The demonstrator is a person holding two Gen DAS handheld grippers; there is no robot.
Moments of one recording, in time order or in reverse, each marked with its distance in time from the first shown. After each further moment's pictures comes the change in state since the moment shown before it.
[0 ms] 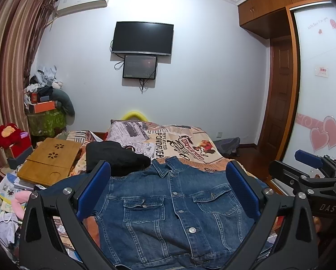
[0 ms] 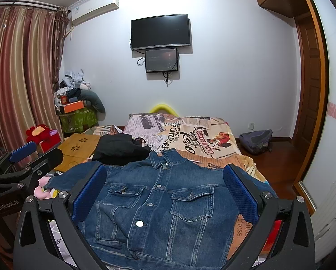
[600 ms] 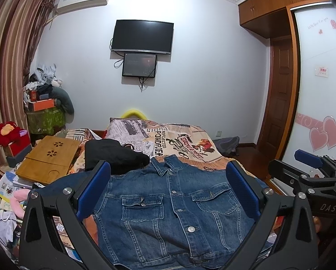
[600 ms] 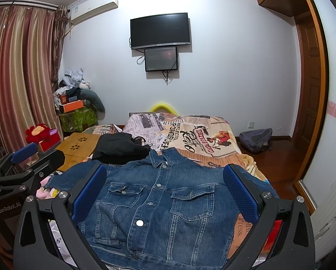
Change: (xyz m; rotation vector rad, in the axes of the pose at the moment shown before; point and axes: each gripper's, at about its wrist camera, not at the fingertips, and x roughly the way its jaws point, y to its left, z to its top) left arm 0.005 -0.004 -0.001 -0.005 0.014 -0.005; right arm 0.002 0.000 -0.001 -0.004 0.004 -0.001
